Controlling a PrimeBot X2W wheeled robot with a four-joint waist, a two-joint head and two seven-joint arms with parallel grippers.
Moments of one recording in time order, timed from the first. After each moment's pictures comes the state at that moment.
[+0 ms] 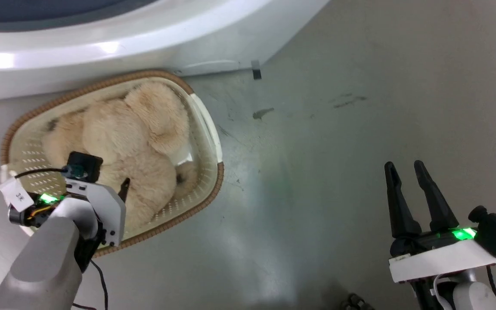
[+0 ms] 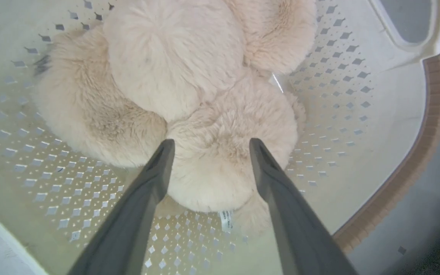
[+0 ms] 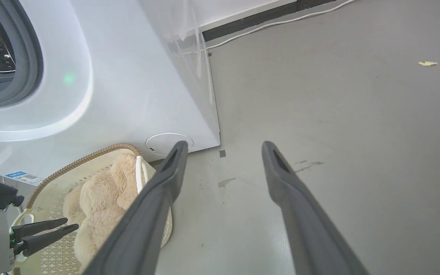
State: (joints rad) left arm -0.62 0.43 -0.45 0.77 -0.42 -0.08 0.10; right arm -0.11 -0.05 0.08 -0.01 0.43 0.13 -0.18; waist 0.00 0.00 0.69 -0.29
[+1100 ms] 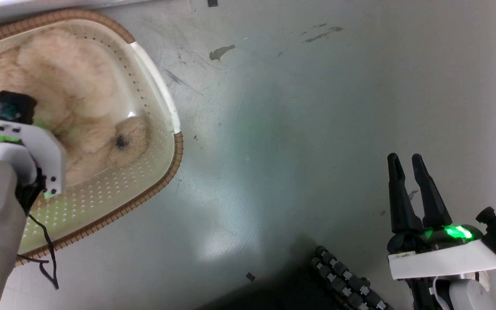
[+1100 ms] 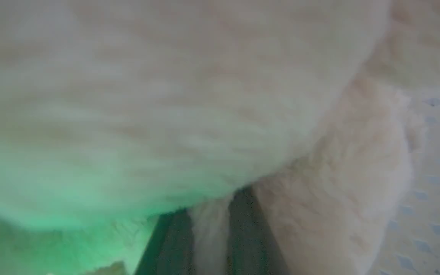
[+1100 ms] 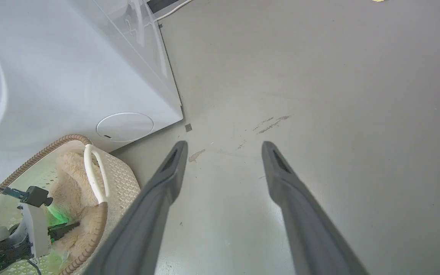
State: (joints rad) left arm -0.97 0.51 -0.68 1.17 -0.58 -0.12 0.04; right arm -0.12 -0.05 0.12 -0.03 0.61 0.13 -0.25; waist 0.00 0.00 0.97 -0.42
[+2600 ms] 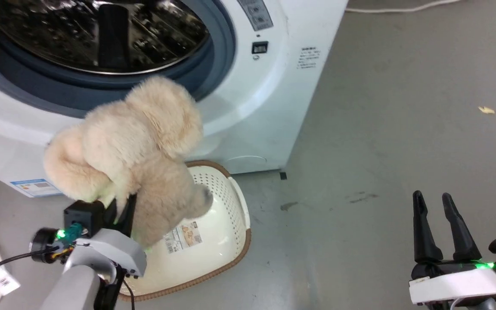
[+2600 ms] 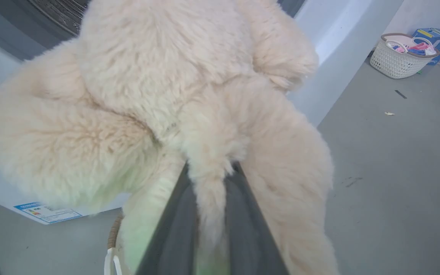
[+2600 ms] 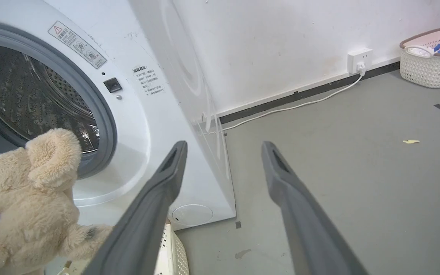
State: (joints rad) left arm -0.35 0.36 -0.33 0.52 -0.43 -0.02 -0.25; right arm -0.02 -0.05 -0.02 0.05 0.41 0.13 -0.26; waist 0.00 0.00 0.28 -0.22
